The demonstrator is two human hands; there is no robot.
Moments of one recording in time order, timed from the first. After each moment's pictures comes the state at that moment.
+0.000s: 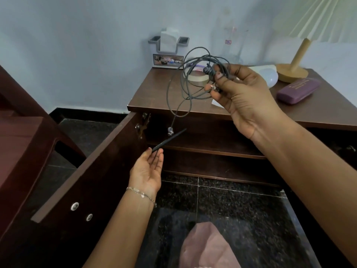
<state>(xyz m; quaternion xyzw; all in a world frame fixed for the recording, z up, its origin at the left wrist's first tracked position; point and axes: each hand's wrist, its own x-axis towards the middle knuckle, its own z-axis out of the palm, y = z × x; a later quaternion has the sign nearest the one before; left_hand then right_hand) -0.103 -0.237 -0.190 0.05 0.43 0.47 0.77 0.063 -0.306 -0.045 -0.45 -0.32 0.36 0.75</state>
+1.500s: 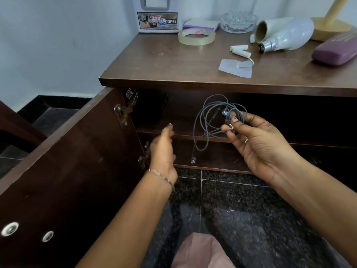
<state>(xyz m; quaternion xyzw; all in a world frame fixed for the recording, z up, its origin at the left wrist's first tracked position) -0.033 -0.217 -0.247 0.32 0.56 0.34 0.69 0.094 -0.322 -0.191 -0.49 -0.11 0.45 0.74</state>
